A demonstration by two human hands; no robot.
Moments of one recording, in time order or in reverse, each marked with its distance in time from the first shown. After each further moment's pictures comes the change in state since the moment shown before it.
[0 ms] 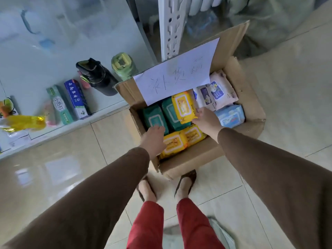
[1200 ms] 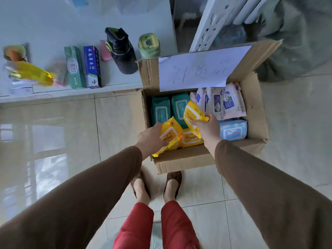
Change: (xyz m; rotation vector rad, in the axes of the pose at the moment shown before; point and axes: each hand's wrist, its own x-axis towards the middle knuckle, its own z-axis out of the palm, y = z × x) left_hand -0.050 -0.001 0.023 -0.425 0.107 -0.242; right_hand -0.024 -0.003 0.029 0.459 0.099 0.026
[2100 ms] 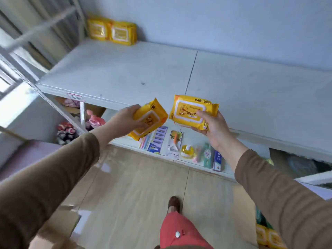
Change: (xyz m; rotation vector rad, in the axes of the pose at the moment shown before) left_hand -0.406 -0.430 -0.563 -0.365 0.678 -0.001; right_hand -0.481 -0.460 0.372 0.364 -0.639 -0.466
